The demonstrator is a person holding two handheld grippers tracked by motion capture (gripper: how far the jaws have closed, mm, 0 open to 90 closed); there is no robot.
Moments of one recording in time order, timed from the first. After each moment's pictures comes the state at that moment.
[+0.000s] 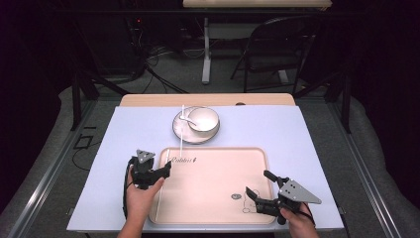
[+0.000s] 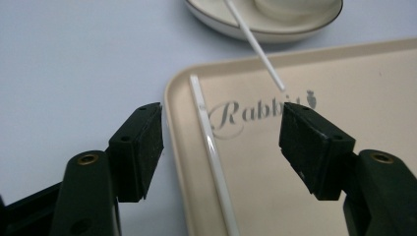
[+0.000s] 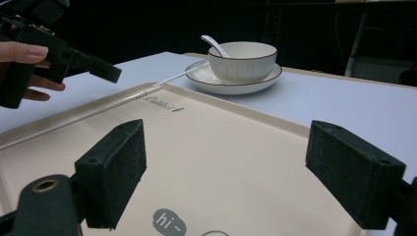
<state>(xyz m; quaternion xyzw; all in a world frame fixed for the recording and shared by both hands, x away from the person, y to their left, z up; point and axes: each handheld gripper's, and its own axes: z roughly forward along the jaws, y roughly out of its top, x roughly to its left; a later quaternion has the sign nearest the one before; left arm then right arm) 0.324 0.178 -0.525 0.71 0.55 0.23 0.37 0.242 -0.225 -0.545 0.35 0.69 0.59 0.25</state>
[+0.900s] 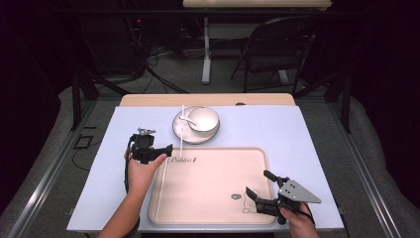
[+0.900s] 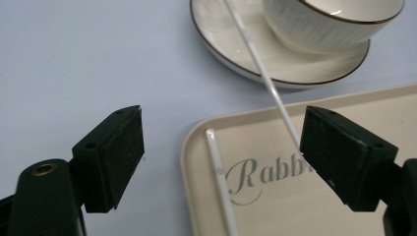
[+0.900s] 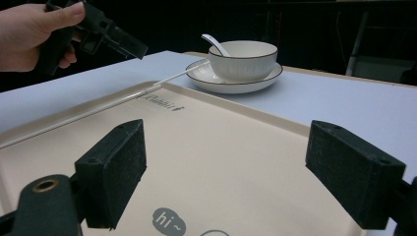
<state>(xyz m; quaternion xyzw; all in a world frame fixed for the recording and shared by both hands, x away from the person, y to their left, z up) 0.387 0.176 -0.499 0.72 0.57 0.19 0.34 0.242 -0.225 -0.546 0.35 0.69 0.59 0.25</state>
